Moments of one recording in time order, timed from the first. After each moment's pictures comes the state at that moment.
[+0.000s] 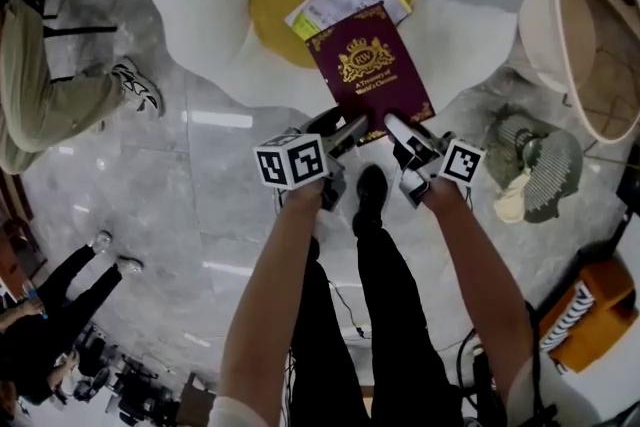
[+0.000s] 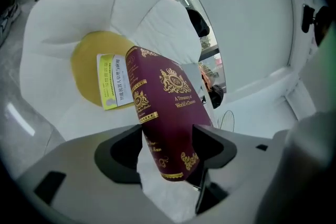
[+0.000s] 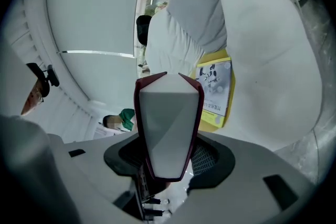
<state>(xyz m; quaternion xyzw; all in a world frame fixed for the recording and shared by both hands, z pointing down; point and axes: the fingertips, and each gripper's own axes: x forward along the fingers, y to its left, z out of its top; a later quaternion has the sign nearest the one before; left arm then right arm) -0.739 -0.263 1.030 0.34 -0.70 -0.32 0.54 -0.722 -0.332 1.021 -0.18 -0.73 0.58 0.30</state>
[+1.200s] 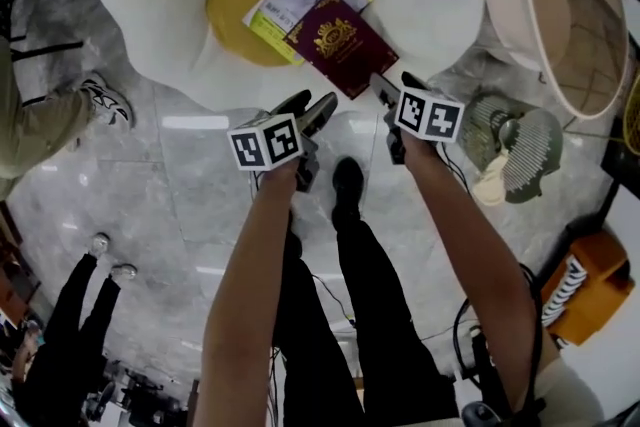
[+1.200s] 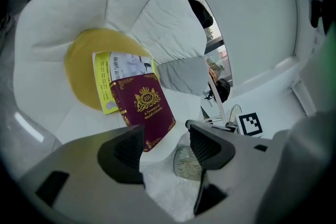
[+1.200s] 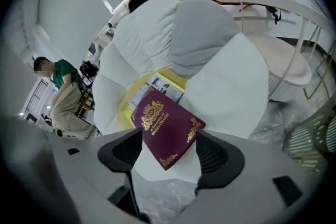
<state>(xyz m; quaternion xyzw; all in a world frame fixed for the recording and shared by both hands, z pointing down) -0.751 -0.284 1.057 0.34 -0.70 -0.29 0.56 -0.735 -0.432 1.096 0.03 -0.83 0.26 0.50</state>
